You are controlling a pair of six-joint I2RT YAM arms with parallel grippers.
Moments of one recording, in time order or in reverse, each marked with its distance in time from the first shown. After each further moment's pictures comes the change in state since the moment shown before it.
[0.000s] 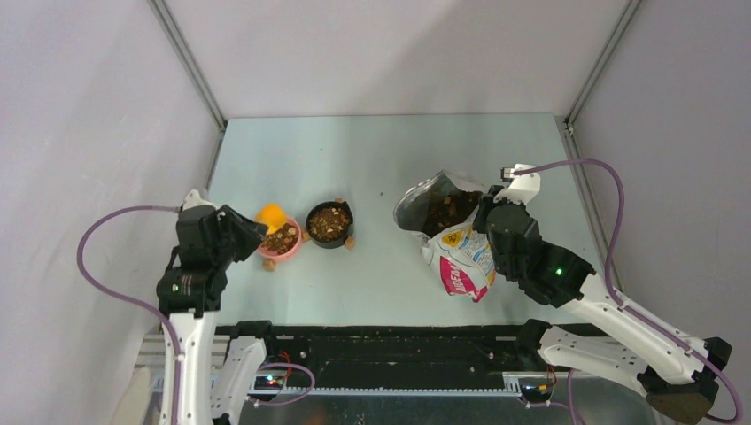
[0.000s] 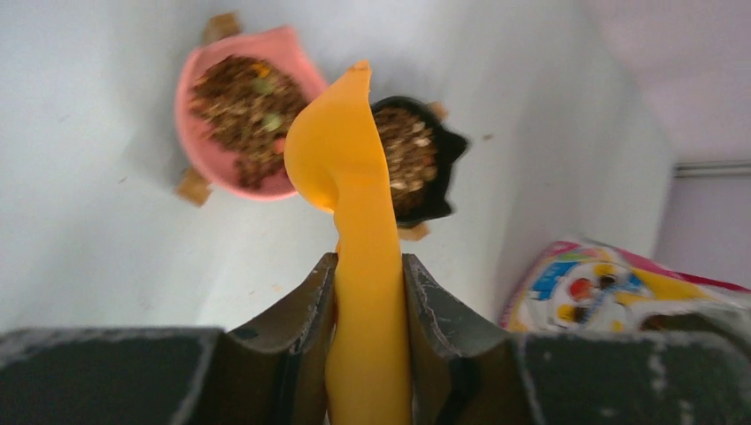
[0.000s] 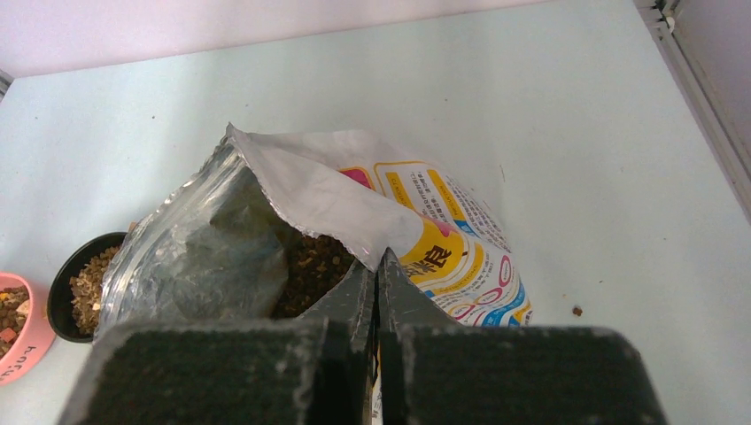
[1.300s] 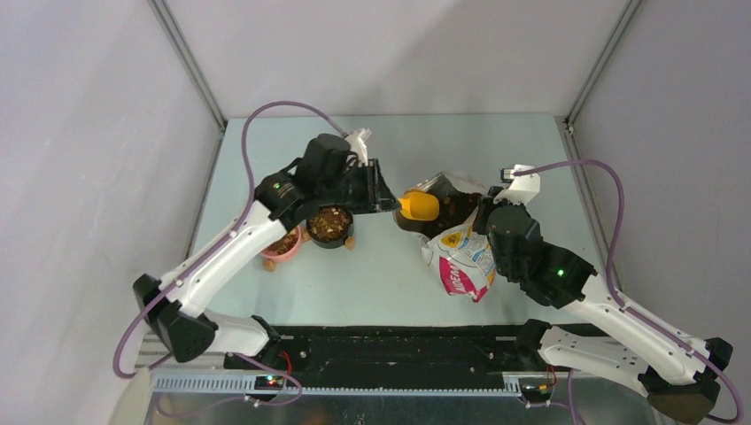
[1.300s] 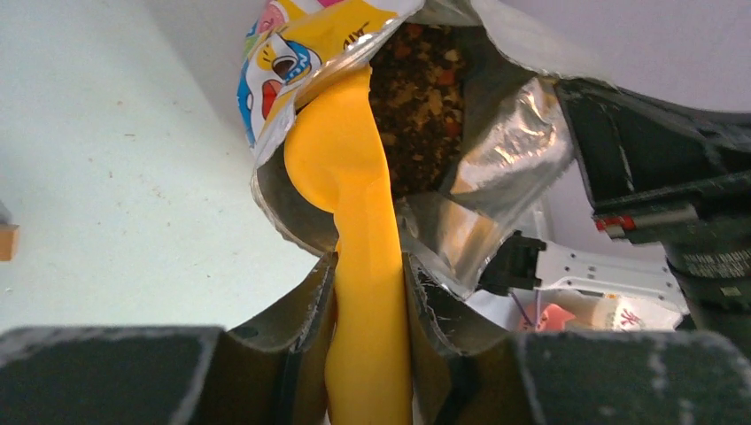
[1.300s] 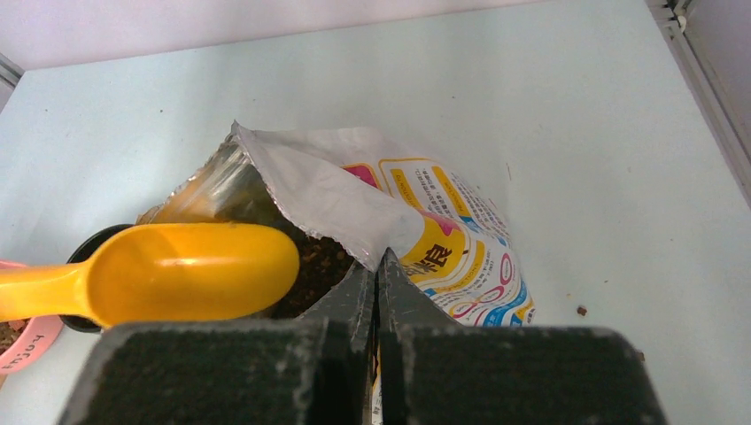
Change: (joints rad) left arm -0.755 0.634 0.408 0.333 0.288 0.004; right arm 0.007 -0.009 0.000 -0.008 -0.017 0.000
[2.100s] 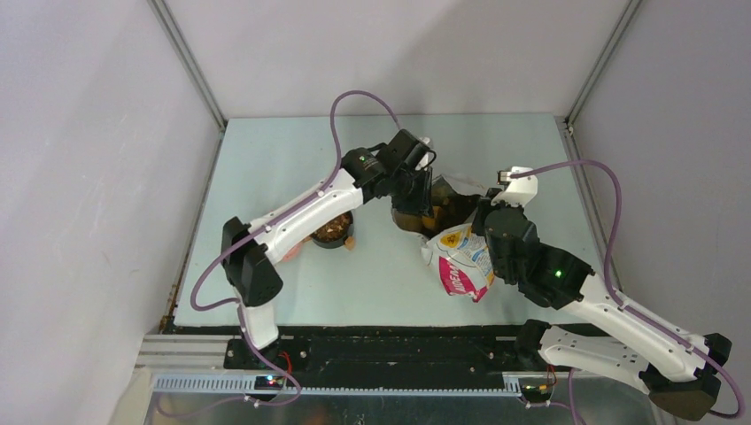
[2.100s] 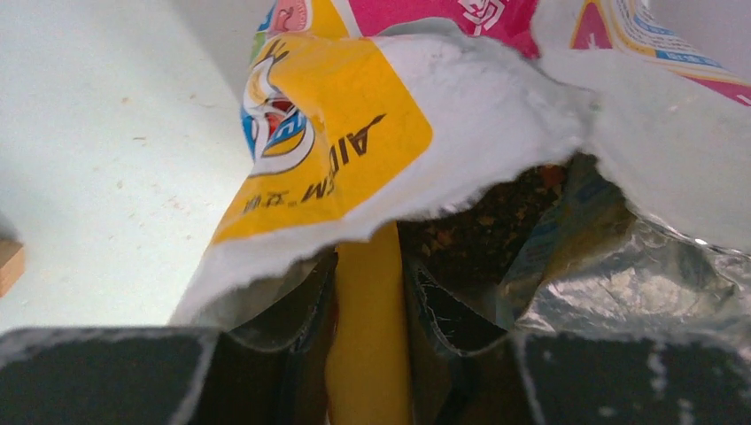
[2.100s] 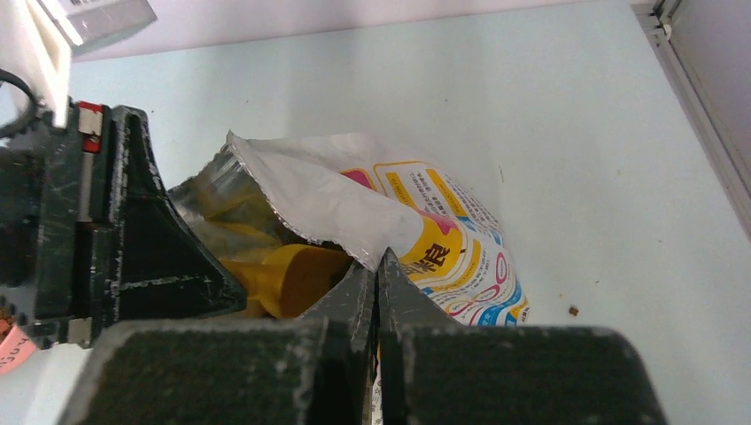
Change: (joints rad) left arm -0.162 0.540 0.498 -0.326 -0.211 0.058; right arm 0.035 0.006 -0.003 0.005 0.050 -0.011
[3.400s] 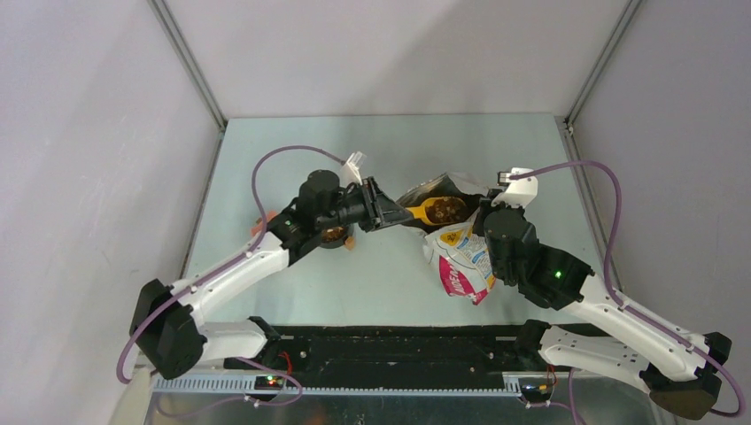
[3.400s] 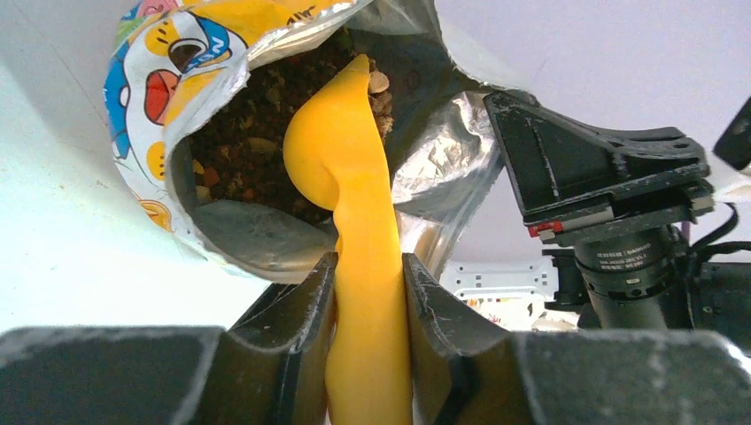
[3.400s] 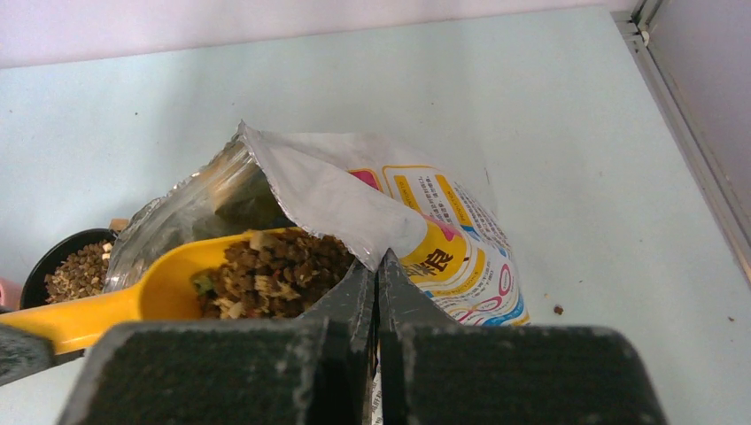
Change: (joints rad) left arm 0.170 -0.597 -0.954 1.008 0.359 -0.396; right arm 0.012 -0.001 -0.001 -0.006 0.042 -0.015
